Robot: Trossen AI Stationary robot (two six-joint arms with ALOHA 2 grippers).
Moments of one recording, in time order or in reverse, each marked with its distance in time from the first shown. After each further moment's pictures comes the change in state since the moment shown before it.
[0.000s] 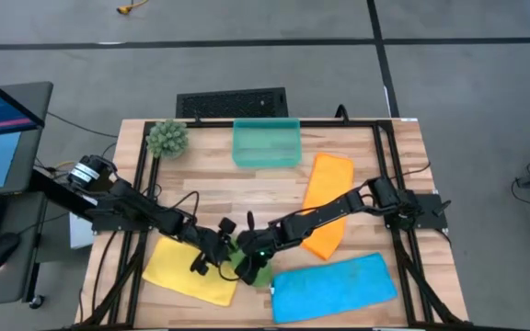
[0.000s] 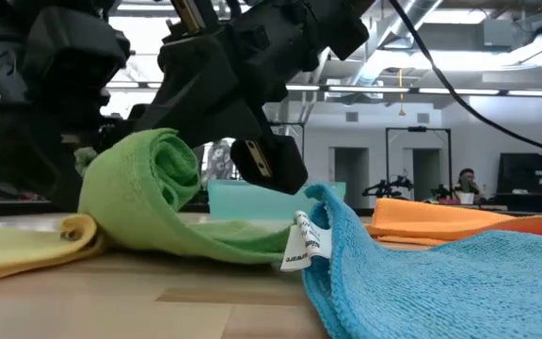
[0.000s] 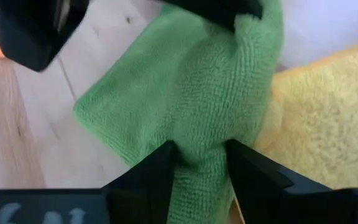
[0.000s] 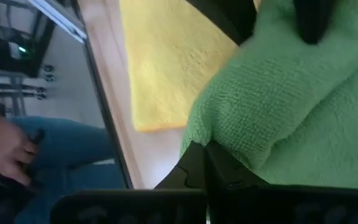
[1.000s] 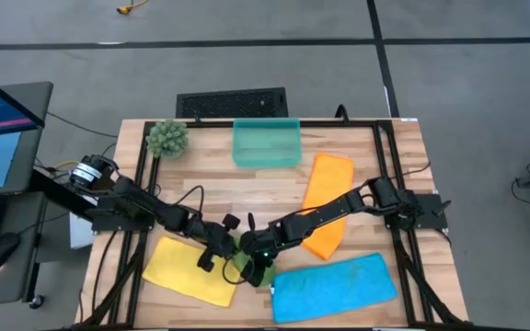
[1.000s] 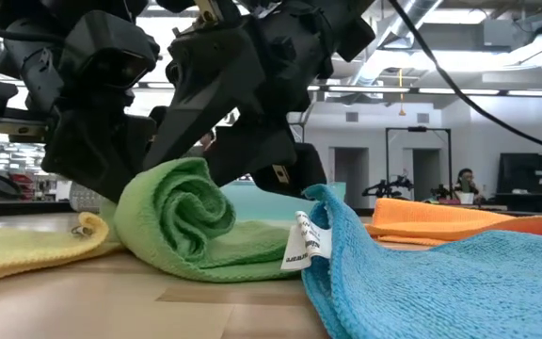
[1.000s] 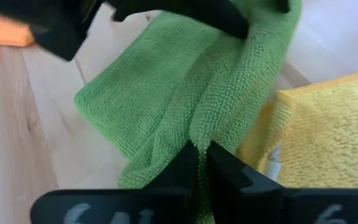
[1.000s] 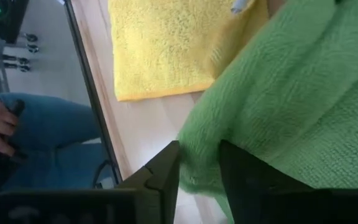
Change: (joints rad) left arm 0.070 0.014 0.049 -0.057 0.050 -0.032; right arm 0.005 -0.003 0.000 -0.100 -0.068 -0.082
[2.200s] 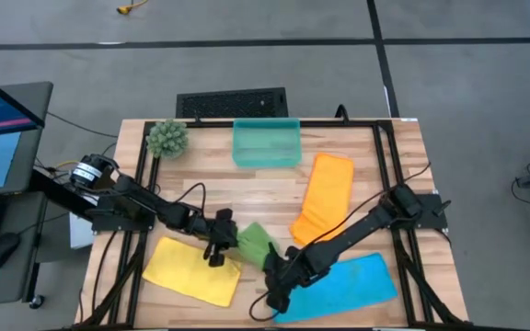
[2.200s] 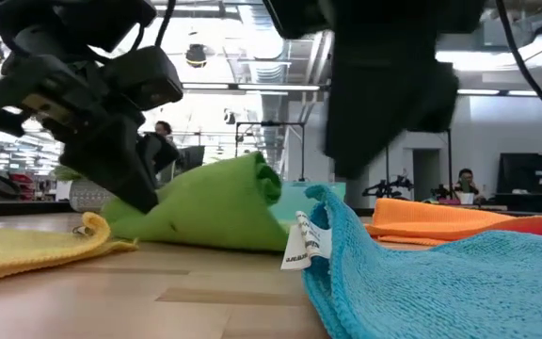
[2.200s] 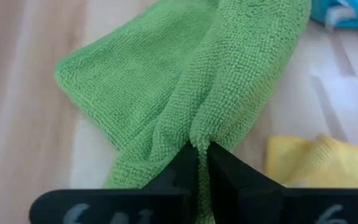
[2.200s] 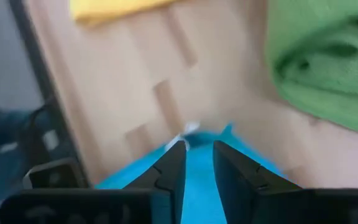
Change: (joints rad) left arm 0.032 0.000 0.000 -0.026 -0.066 -0.496; right arm 0.230 -0.117 0.000 -0.343 0.403 0.055
